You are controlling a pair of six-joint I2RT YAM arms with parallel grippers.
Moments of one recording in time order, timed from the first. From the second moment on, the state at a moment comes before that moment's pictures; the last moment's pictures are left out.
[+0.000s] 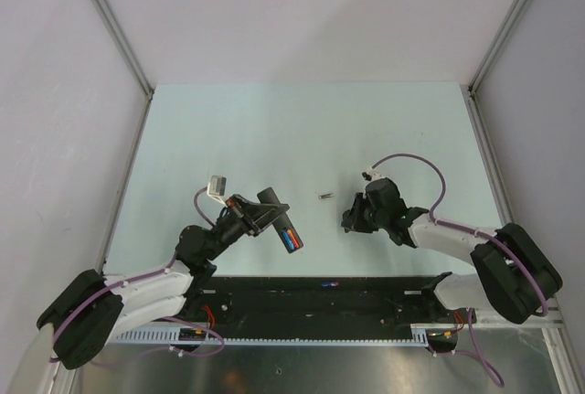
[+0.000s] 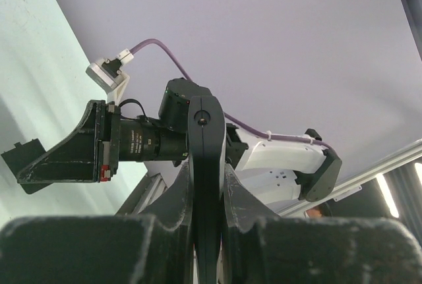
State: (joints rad) left arm -0.72 0.94 0.05 1.22 0.21 -1.31; right arm 0.61 1.30 0.50 0.00 -0.09 0.66
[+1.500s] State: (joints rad) left arm -0.73 0.94 0.05 1.22 0.21 -1.31; right arm 0.80 1.47 0.77 -0.36 0.22 0.71
